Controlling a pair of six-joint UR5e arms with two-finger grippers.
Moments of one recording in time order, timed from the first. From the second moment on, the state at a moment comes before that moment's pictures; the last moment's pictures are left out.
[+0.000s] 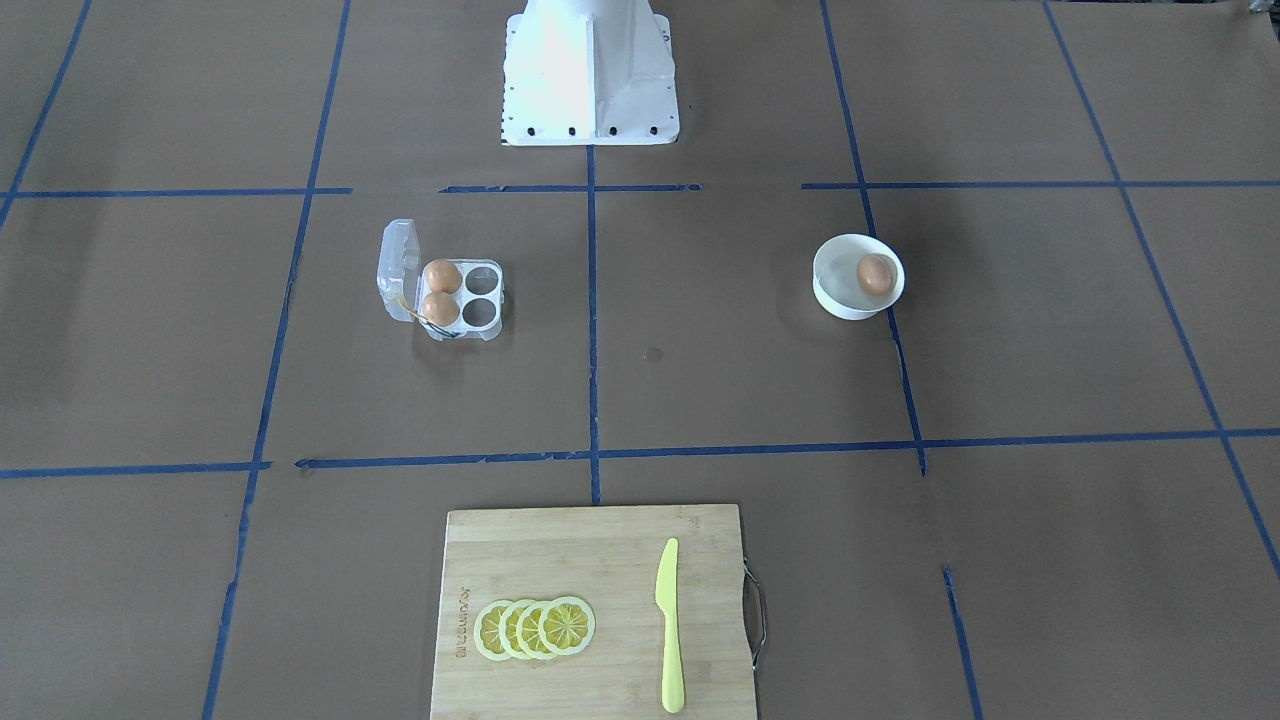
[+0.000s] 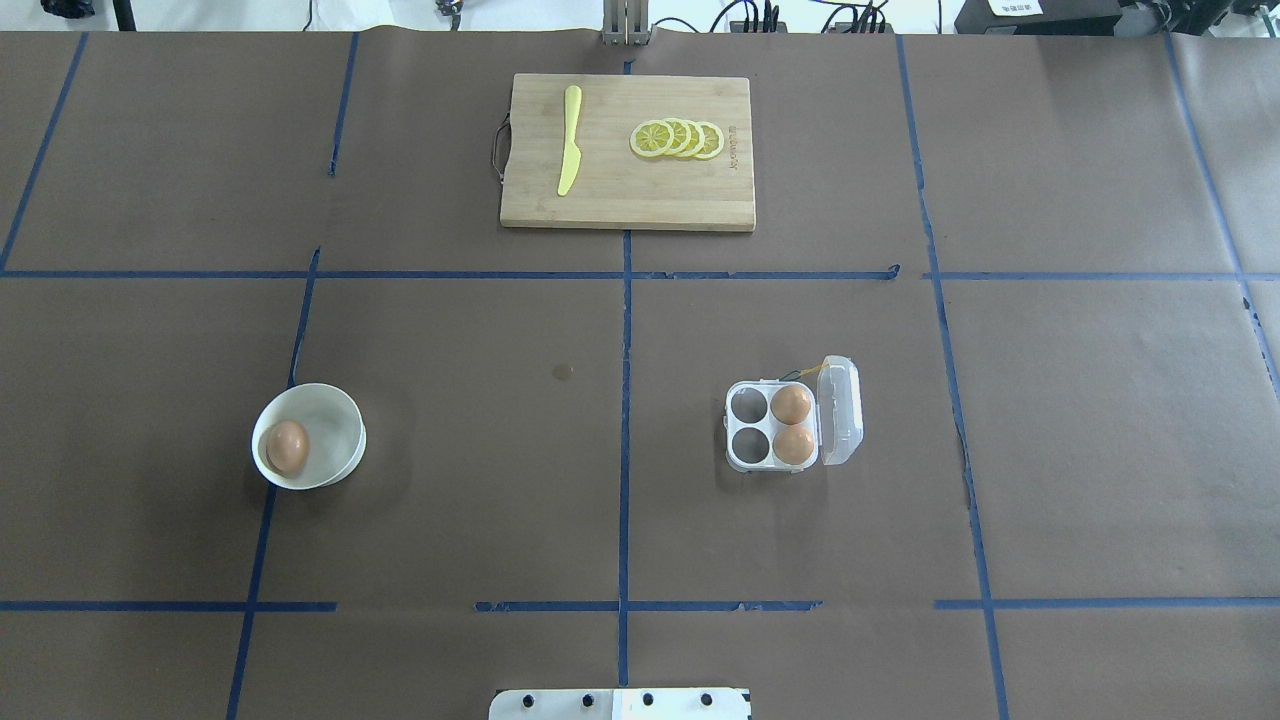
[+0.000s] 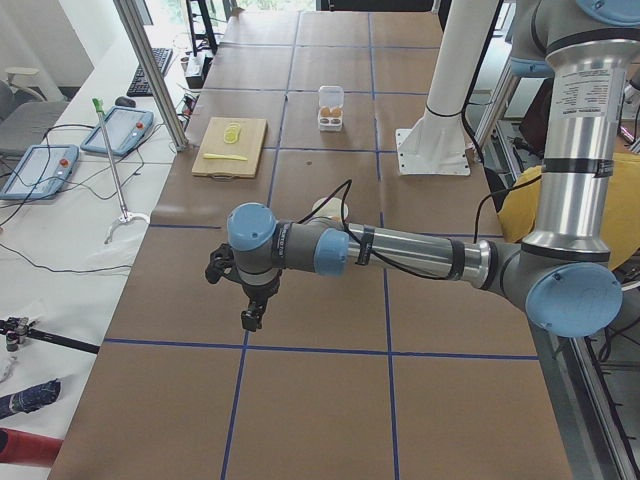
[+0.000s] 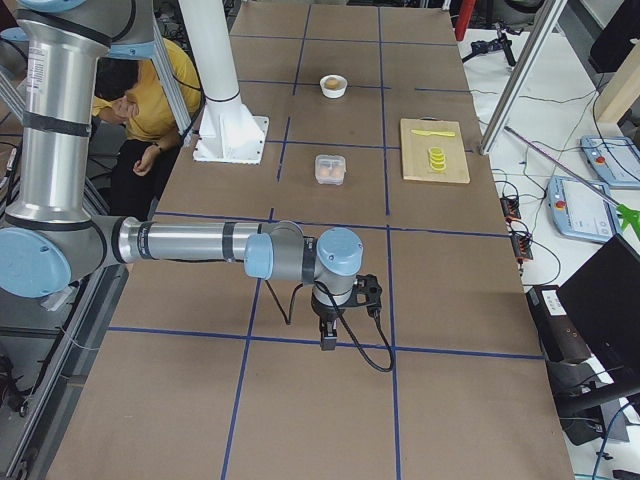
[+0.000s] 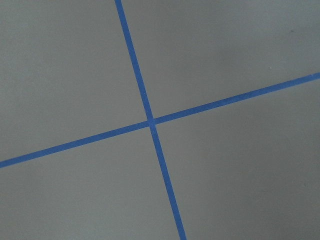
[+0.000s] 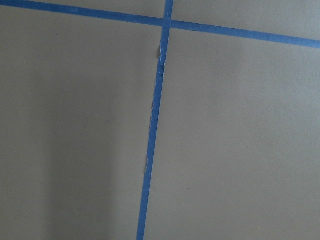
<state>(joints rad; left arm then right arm) -1.54 -1.60 -1.68 -1.57 -2.34 0.16 1.52 -1.75 1.77 -1.65 2.29 -0.11</state>
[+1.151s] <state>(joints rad) -1.54 -1.62 -1.70 -1.75 -2.34 0.16 1.53 -1.68 1.90 -1.65 2.29 -0.10</state>
